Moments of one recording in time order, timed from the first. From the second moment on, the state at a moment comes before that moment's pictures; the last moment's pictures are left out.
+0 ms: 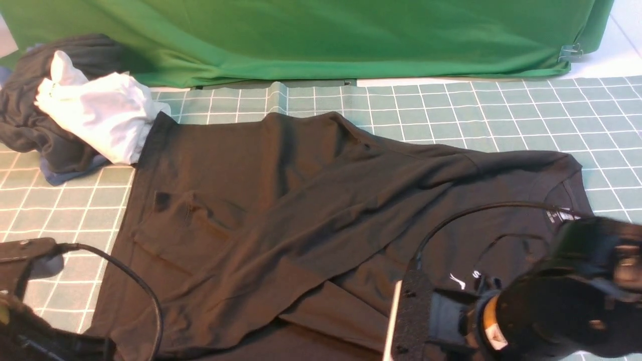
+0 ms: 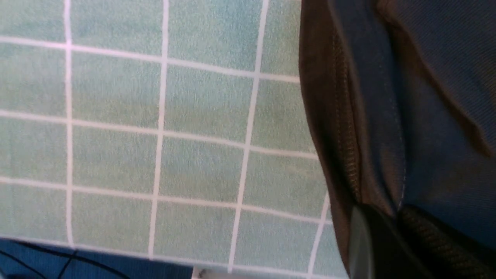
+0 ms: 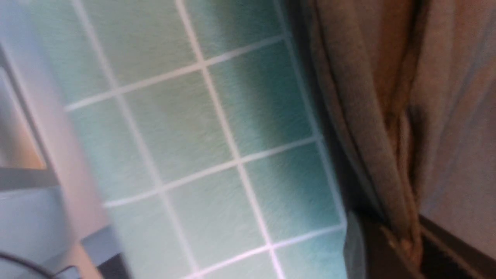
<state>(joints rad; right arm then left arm) 0.91 1.44 -0.79 0.13 0.78 -0.47 -0.12 0.98 -0.58 0.01 1.14 -0.31</state>
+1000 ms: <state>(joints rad) 0.65 1.52 -1.20 -0.12 0.79 -0.45 -0.12 1.42 -1.16 0.09 0.94 -0.33</state>
